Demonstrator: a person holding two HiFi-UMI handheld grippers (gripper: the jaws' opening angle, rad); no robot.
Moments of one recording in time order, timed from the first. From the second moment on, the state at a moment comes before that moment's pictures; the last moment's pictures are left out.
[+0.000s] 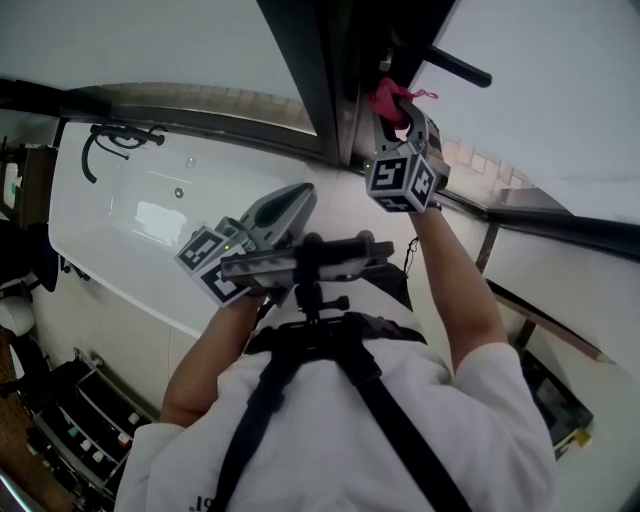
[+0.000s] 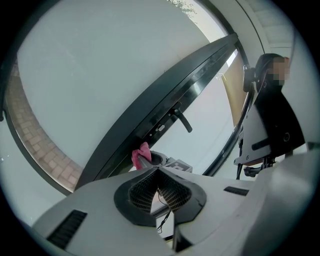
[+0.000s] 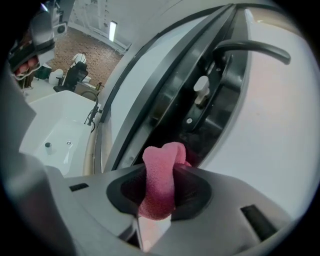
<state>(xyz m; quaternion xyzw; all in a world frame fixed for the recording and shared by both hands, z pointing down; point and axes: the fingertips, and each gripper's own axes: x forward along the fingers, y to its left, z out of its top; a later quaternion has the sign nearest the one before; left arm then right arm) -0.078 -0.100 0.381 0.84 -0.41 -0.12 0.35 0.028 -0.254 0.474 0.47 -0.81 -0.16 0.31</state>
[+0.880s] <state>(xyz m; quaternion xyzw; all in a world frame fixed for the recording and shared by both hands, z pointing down) -0.080 -0.107 0.387 0.82 -0.43 -0.13 0.34 0.016 -0.249 0.582 0.34 -0.79 -0.23 0.45</state>
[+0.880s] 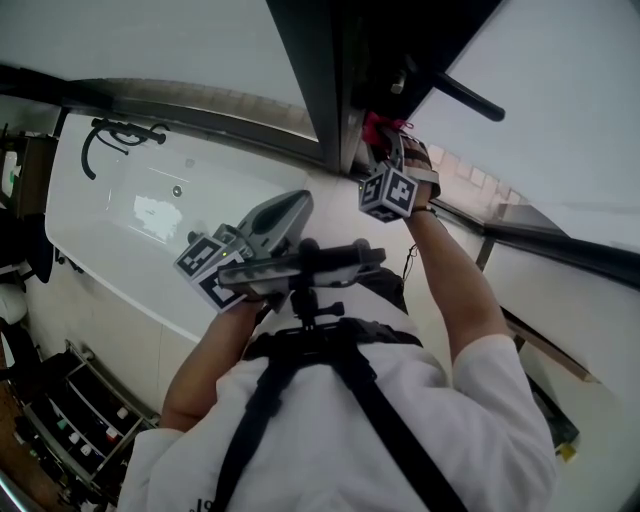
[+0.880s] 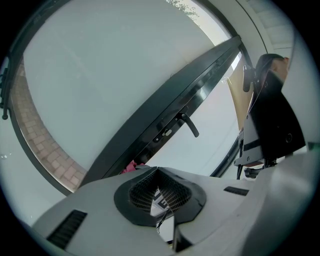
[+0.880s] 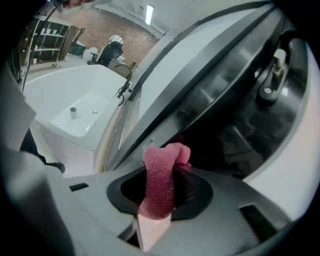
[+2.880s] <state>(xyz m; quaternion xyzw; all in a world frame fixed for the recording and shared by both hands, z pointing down) -0.104 -0.096 0.388 0.81 -0.47 -0.11 0.33 0.079 -0.268 0.697 0.46 -0.54 0.69 -0.16</state>
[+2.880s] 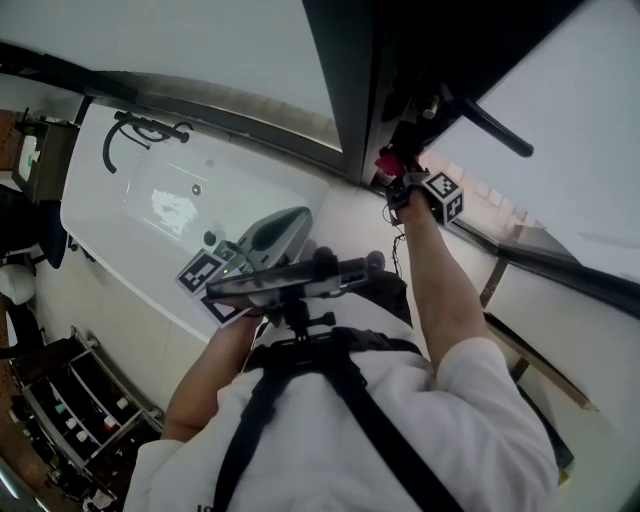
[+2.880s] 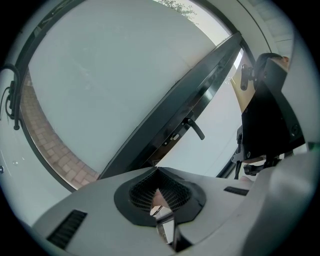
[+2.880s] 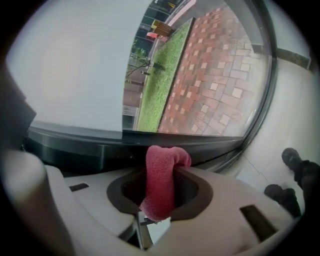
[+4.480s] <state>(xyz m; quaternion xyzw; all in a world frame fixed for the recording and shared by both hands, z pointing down) -0.070 -0.101 0.364 0.86 -0.37 -0.12 0.32 0.056 -0.267 0.534 0.42 -0.70 0.55 -0.16</state>
